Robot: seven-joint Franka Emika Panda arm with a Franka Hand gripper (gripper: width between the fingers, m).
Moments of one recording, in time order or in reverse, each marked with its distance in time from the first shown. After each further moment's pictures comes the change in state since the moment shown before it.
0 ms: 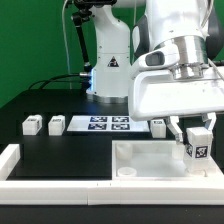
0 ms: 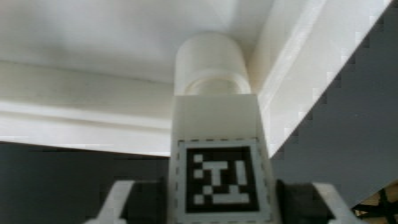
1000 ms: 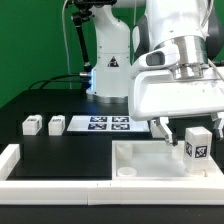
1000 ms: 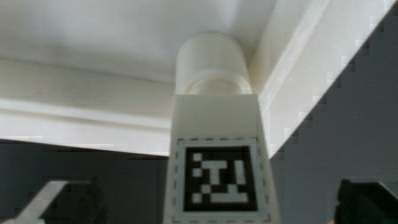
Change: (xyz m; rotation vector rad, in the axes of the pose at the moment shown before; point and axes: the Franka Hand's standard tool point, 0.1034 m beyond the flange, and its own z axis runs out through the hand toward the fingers) arm 0.000 0.000 0.000 0.000 0.000 -0.014
